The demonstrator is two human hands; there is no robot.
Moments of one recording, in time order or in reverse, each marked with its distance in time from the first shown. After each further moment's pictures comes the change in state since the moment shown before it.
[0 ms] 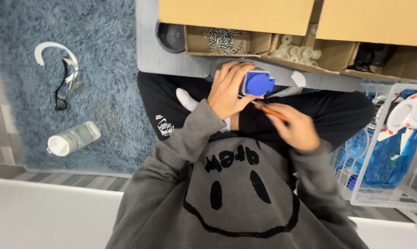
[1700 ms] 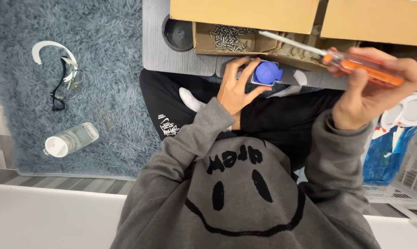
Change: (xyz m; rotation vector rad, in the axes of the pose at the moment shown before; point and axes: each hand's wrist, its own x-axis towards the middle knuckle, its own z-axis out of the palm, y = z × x) left_hand -0.001 0.001 0.021 0.107 0.223 0.056; right_hand 0.090 -0.103 -0.091 0.303 0.644 -0.368
